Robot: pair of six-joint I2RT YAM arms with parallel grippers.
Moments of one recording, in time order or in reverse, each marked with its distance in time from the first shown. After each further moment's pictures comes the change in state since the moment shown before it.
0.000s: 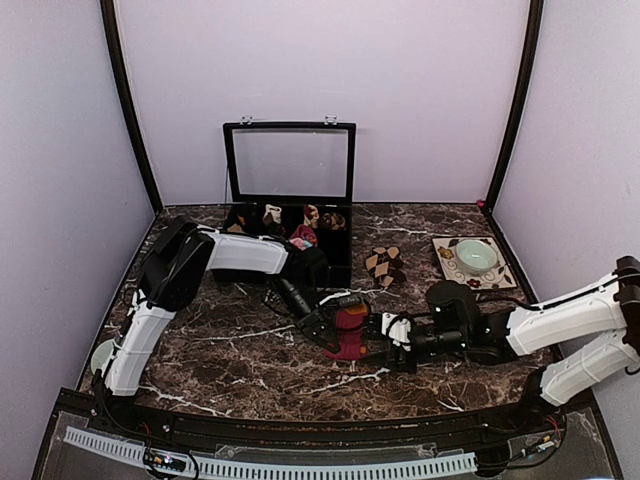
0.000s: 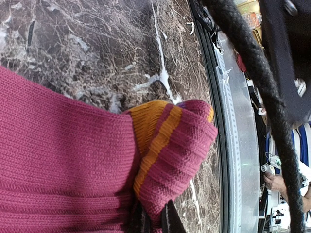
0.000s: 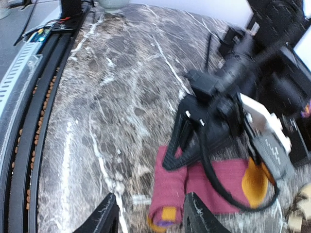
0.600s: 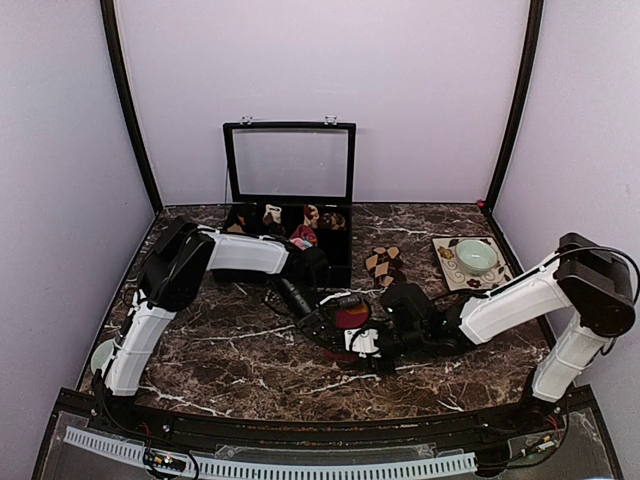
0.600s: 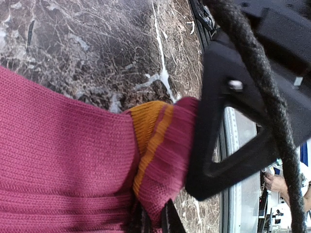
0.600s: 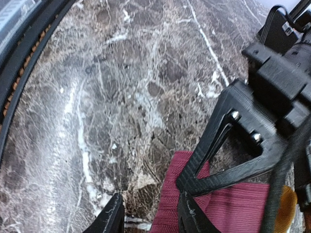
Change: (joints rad) left arm 0.000 0.004 0.009 -0.024 -0.003 0.001; right arm 0.031 0.326 0.227 -0.114 0.001 -0.221
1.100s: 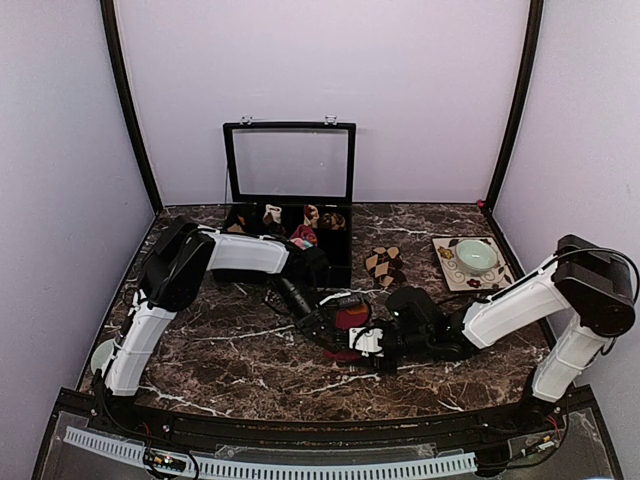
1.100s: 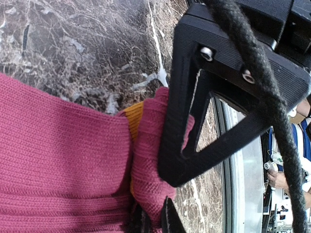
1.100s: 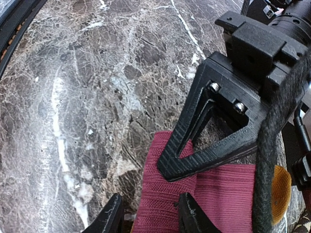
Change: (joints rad) left arm 0.002 0.003 0.006 -0.014 -0.004 0.040; right arm -0.010 0.015 -0.058 0.099 0.098 0.029
